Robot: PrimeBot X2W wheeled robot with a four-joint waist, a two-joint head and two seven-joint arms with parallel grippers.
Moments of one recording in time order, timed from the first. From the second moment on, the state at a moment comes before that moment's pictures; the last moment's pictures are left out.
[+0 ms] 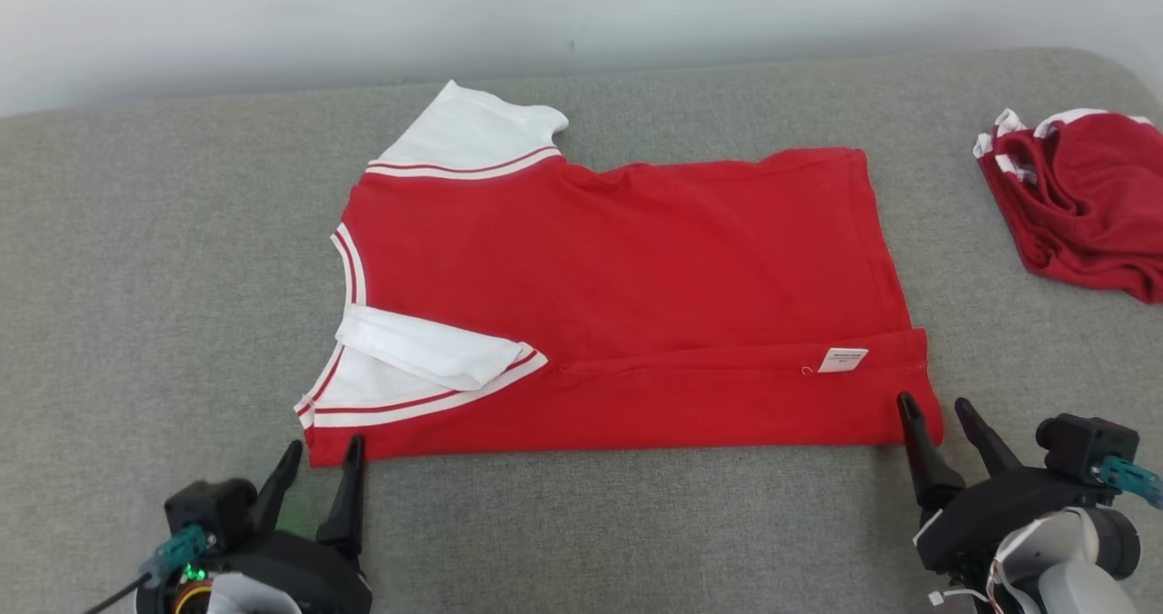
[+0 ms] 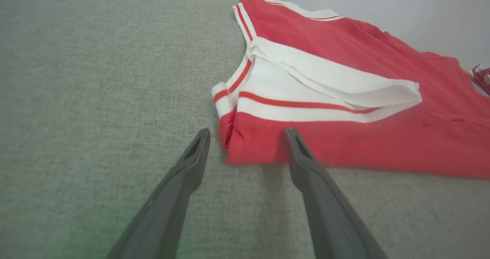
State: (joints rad) left arm -0.30 0.27 -0.33 0.55 -0.65 -0.07 -0.24; right arm -0.21 -0.21 0.05 0.39 0.51 0.13 0.02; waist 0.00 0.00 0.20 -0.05
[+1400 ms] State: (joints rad) left arm 0.03 0.21 -0.33 0.39 -0.69 -0.03 -0.26; right arm 0.04 -0.23 0.07 0.33 0.57 0.13 0.04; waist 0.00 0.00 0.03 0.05
